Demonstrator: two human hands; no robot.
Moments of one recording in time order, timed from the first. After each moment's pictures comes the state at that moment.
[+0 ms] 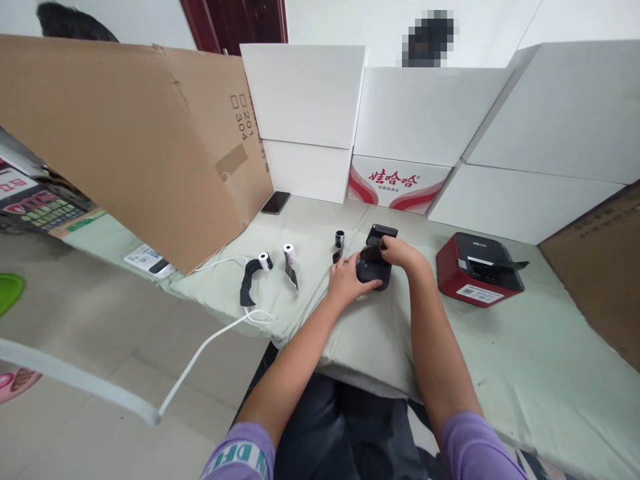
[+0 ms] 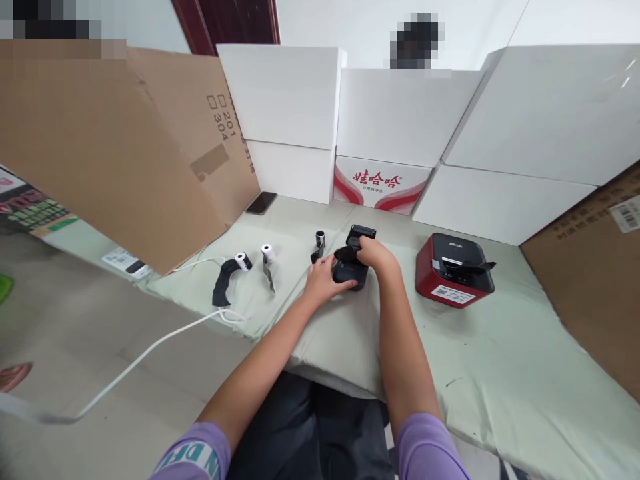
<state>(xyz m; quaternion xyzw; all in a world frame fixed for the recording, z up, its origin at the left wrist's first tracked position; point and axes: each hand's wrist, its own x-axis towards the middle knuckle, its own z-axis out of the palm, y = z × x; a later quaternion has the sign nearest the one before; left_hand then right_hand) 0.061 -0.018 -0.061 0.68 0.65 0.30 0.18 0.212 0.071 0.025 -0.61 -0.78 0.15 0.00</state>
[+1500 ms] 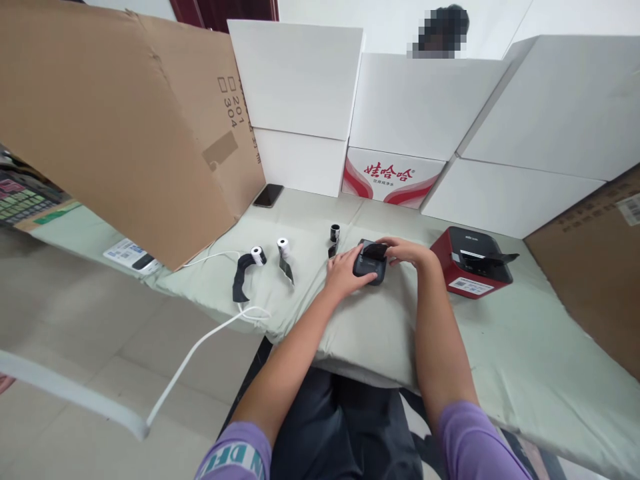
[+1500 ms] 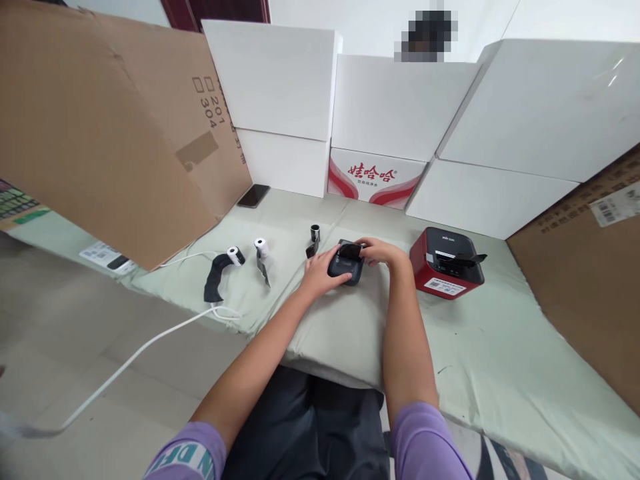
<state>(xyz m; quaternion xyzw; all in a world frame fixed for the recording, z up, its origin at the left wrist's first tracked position) 0.060 -0.016 -0.061 0.70 0.62 0.30 0.21 0.252 0.080 0.007 -0.57 -0.68 0.45 0.06</state>
